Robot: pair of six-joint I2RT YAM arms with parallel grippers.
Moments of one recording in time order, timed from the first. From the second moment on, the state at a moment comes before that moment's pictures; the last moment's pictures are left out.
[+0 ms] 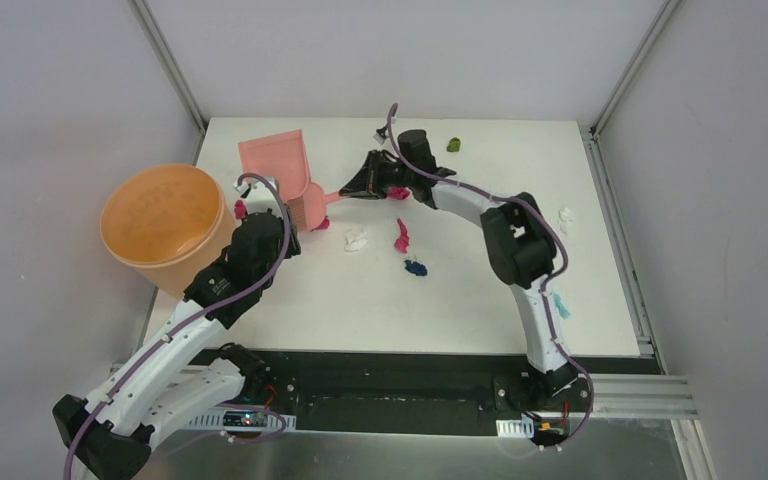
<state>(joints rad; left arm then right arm) -0.58 0.80 0.78 -0.45 -0.51 -0.37 0.58 2.18 1.66 0.07 -0.75 0.84</state>
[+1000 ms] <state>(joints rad) -0.58 0.89 0.77 -0.42 -0.45 -0.36 0.77 2.74 2.43 -0.23 -0.46 1.08</state>
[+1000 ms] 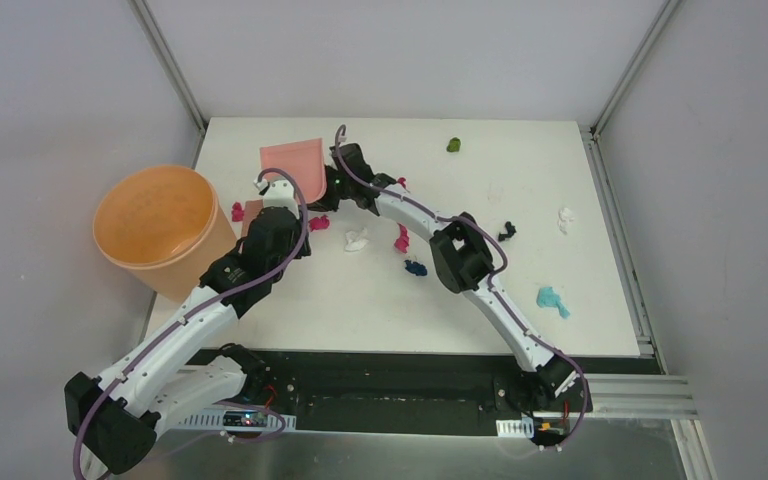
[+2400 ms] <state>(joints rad) -0.65 1.12 1.05 -0.90 -0.01 -0.25 0.26 1.30 1.31 -0.69 -0.36 0.32</state>
